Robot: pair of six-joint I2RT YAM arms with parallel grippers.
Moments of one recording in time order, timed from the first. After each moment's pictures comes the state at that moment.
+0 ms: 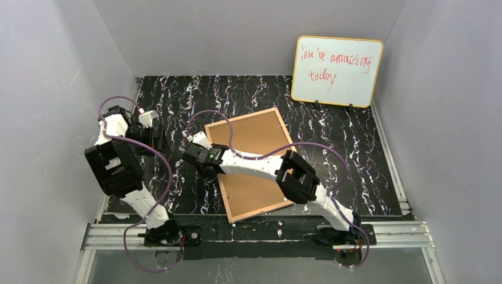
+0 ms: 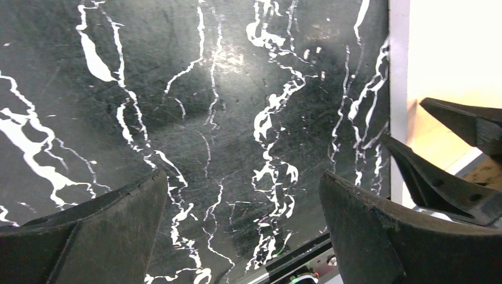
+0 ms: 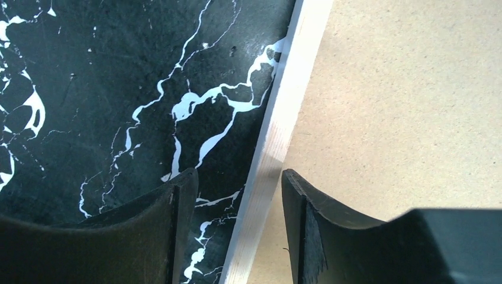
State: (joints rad) left arm 0.46 1.79 1.32 -1.07 0.55 0.53; right arm 1.25 2.35 2.04 -0.78 0.42 0.54
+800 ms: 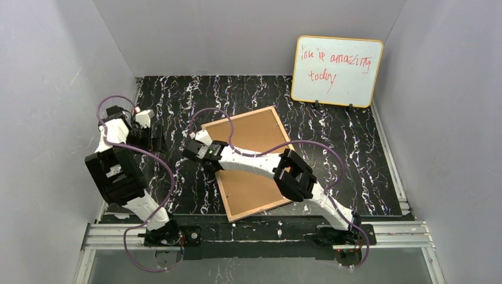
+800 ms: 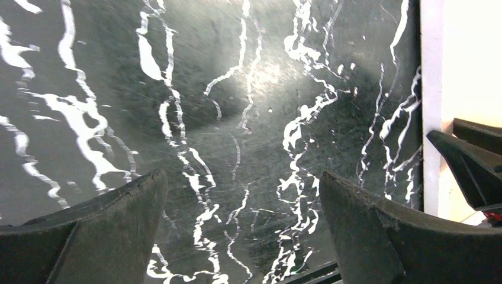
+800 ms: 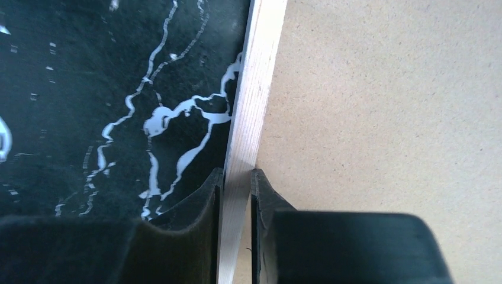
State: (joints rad) left arm 0.46 1.71 1.27 -0.94 0.44 0.48; right arm 1.22 2.39 2.10 -0.84 0.44 0.56
